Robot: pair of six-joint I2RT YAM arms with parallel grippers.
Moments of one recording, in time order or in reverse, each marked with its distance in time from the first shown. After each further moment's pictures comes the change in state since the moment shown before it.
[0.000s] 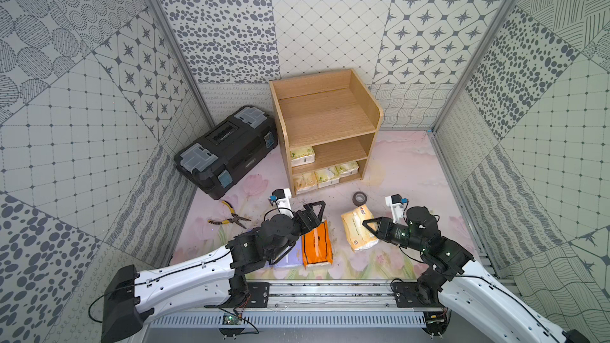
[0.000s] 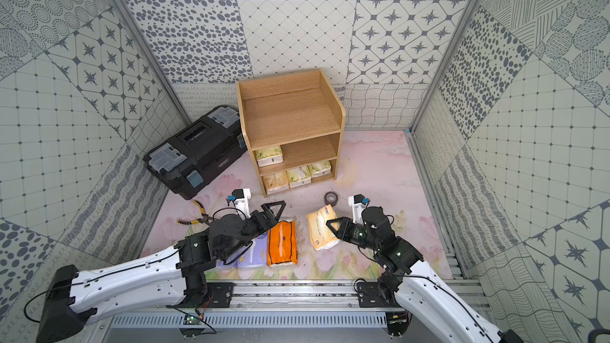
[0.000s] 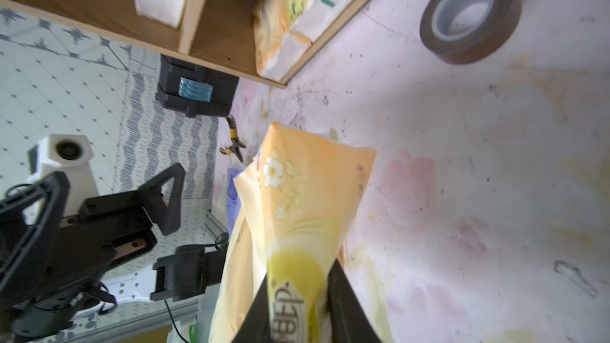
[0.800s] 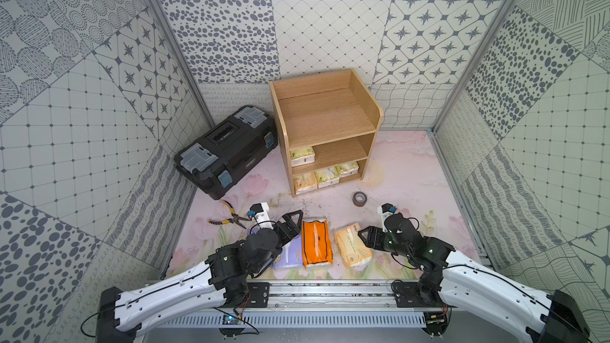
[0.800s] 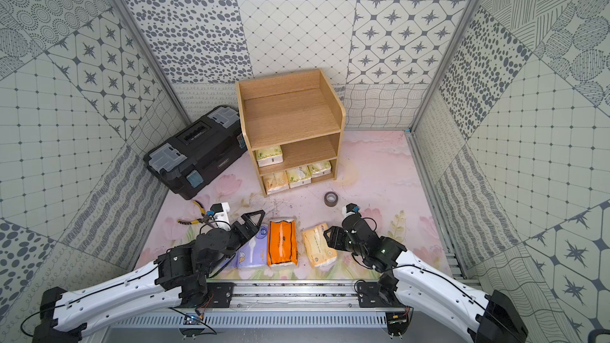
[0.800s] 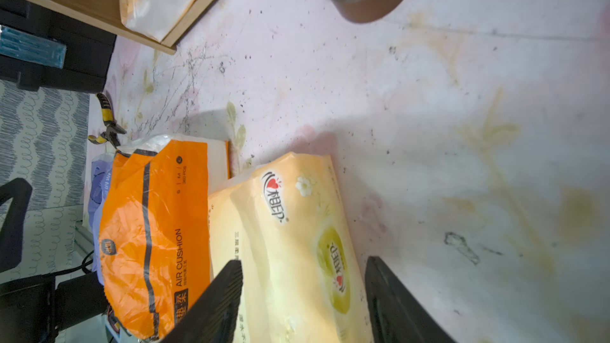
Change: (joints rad) left arm 0.000 -0.267 -0.125 -0.253 -0.115 -0.145; right arm 0.141 0.177 -0.025 -0.028 0.232 -0.062
